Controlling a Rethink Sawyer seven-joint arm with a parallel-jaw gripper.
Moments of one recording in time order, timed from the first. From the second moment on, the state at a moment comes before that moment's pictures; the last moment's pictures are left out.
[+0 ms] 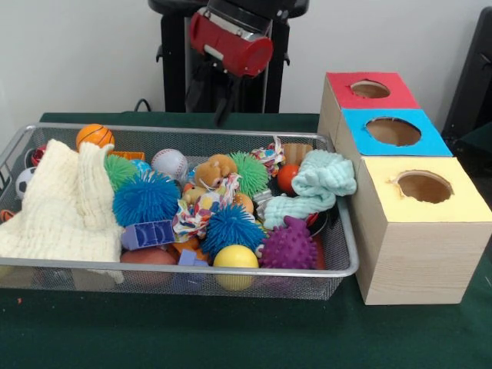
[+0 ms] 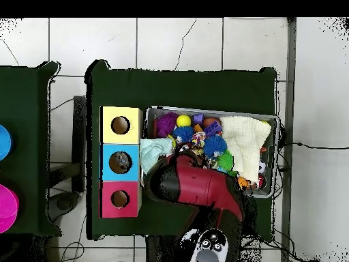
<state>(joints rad) 0.04 -0.66 -0.42 1.69 -0.09 0.30 2.45</state>
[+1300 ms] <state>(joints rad) -0.02 -0.42 -0.35 1.69 -0.24 -0.04 2.45</state>
